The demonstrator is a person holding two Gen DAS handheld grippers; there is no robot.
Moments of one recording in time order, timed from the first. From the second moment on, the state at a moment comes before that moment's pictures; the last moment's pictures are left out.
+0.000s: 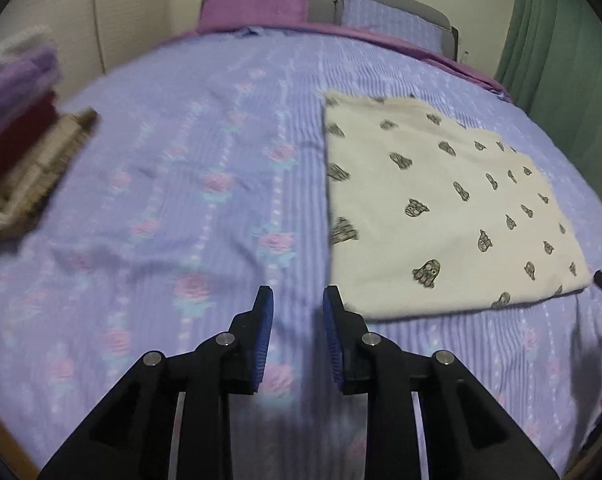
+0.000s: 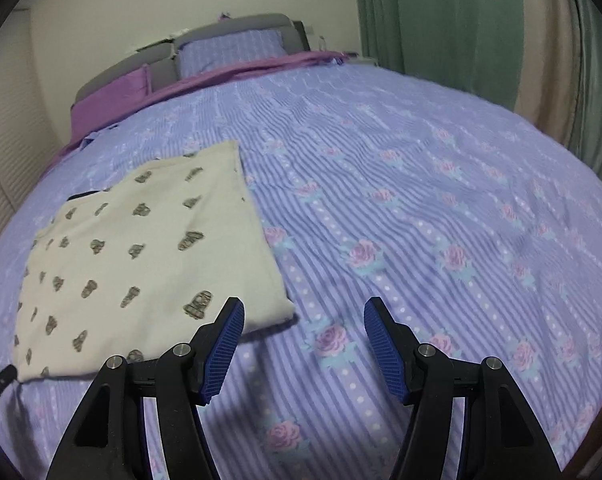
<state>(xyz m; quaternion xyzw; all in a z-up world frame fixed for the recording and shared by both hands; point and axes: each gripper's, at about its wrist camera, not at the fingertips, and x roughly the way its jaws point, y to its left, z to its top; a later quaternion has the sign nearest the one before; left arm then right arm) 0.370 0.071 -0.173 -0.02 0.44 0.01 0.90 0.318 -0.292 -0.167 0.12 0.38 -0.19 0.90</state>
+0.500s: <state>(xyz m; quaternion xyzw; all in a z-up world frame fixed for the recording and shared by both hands) 0.359 0.074 -0.206 -0.36 0.41 -0.11 0.83 0.325 -0.247 -0.141 0.11 0.37 -0.05 0.92</state>
